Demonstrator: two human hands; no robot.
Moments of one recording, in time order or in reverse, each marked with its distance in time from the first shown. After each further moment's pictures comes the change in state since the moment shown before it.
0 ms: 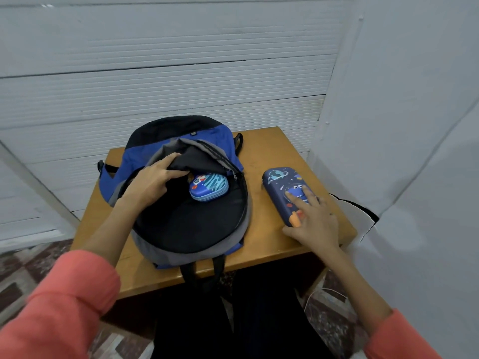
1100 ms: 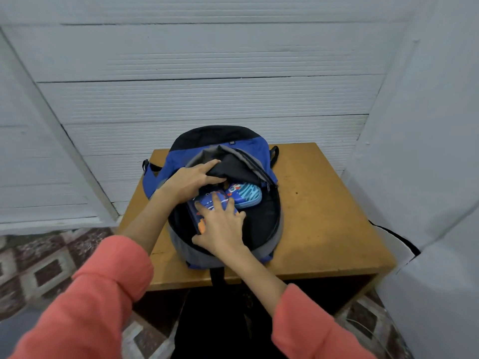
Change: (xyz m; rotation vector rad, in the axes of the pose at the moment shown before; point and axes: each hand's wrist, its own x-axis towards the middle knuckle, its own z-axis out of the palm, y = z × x) left_hand -0.001 0.008 -0.035 0.254 -0.283 -0.050; right_hand -0.014 -0.236 0.054 -0.079 -0.193 -0.472
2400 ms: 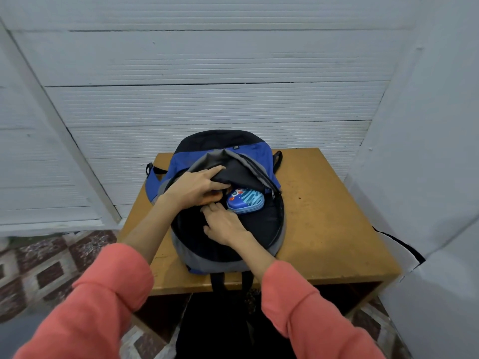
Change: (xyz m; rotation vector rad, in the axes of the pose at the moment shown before) left_hand -0.003 -0.002 0.011 -0.086 0.308 0.181; right_hand 0.054 0.024 0.026 0.014 -0.084 -0.282
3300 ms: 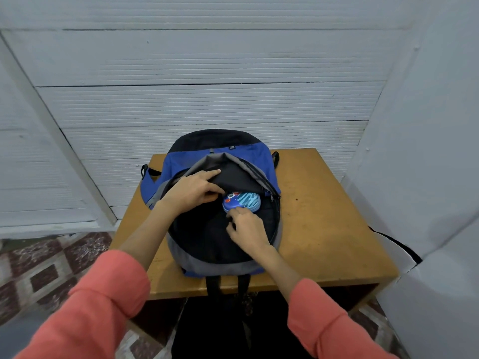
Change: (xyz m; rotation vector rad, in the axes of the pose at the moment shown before) left_hand 0.006 -0.002 0.019 -0.162 -0.017 -0.167; right_hand -0.039 0.047 0.011 0.075 0.359 0.154
